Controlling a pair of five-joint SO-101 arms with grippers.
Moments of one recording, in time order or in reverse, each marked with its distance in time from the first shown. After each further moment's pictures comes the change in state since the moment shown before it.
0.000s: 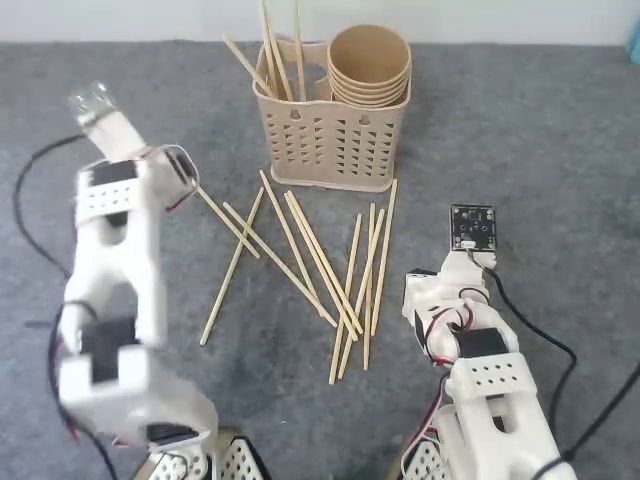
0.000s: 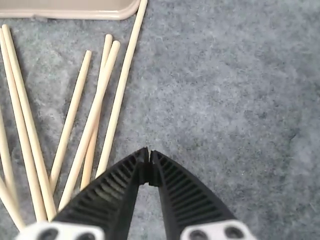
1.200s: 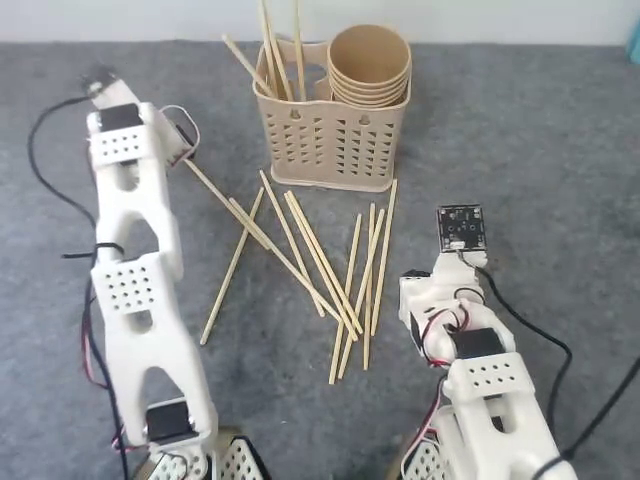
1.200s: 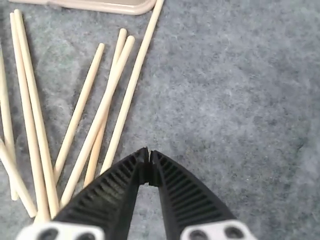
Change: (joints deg) left arm 0.1 48.4 -69.1 30.7 7.6; right arm -1.7 0.0 0.0 0.0 3.2
